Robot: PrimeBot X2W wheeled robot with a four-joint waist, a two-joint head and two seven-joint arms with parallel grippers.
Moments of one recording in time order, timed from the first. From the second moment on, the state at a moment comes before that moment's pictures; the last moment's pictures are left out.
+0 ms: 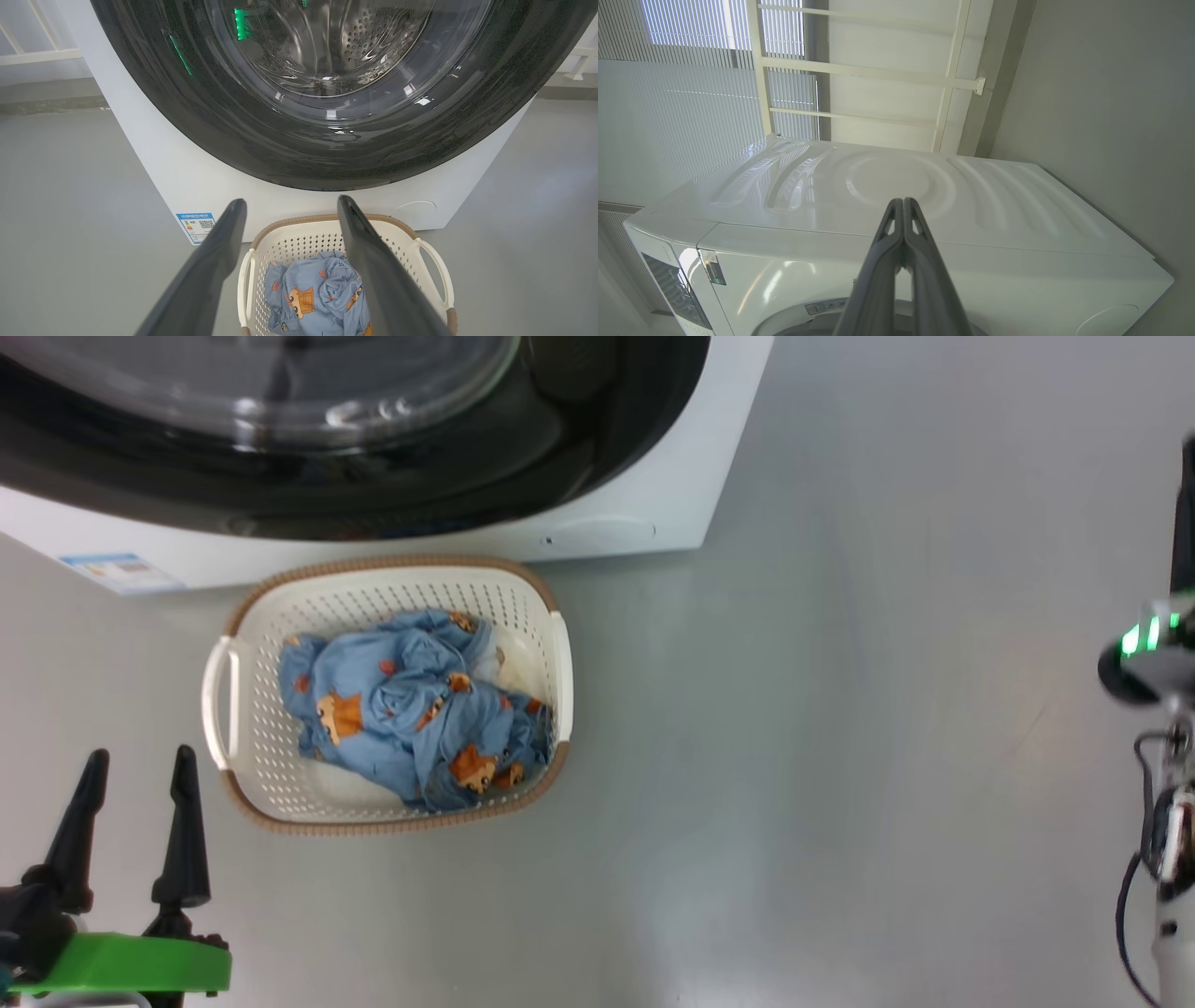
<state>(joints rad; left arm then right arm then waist) -0.11 0.20 0.05 0.12 -0.29 -0.13 -0.25 -0.61 -0.20 -0.29 0.33 1.64 0.13 0.21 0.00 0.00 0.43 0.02</state>
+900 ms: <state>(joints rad) -0.13 0.22 0.06 0.11 -0.29 -0.13 -0.25 -0.97 -0.21 -0.06 0.31 1.57 0.13 0.47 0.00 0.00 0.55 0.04</state>
